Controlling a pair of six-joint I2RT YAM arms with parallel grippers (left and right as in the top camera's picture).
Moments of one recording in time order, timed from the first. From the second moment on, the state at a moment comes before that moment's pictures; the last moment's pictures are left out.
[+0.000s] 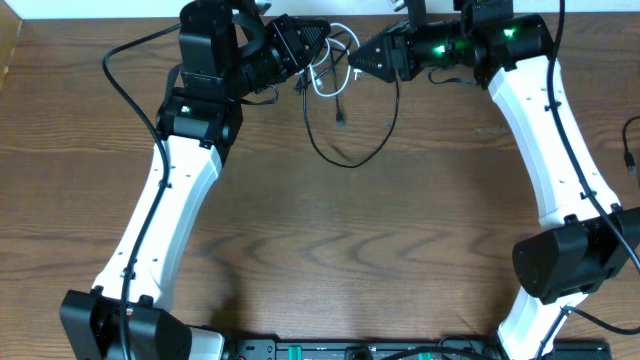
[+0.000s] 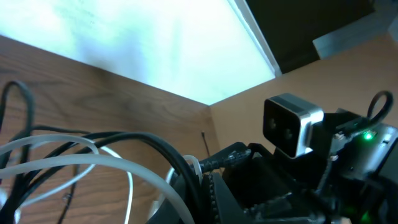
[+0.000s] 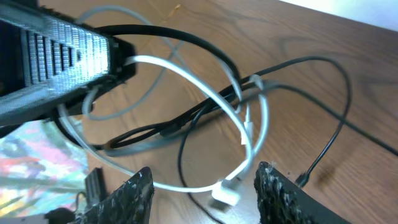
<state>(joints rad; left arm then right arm) -0.21 1.57 1.43 -0.11 0.65 -0.90 0.26 1.95 2.02 -0.87 -0.88 -0.02</state>
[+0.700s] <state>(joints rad) -0.24 1.57 1.43 -0.08 0.64 -0.83 0.27 1.95 2.03 -0.87 -0.59 0.13</state>
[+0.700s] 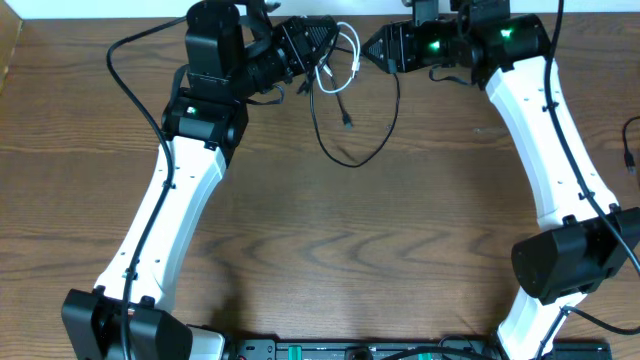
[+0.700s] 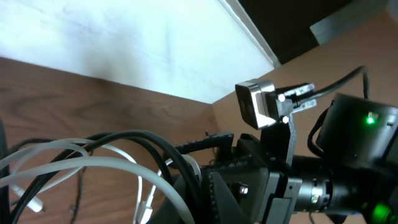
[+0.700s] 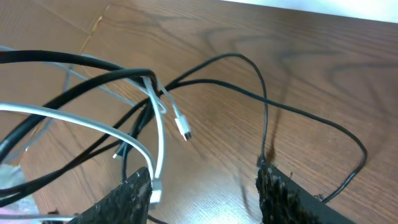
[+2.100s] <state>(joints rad) -0.32 1.57 1.43 -0.55 0.31 -0.69 0.09 1.72 2.03 -1.03 -0.48 0.17</state>
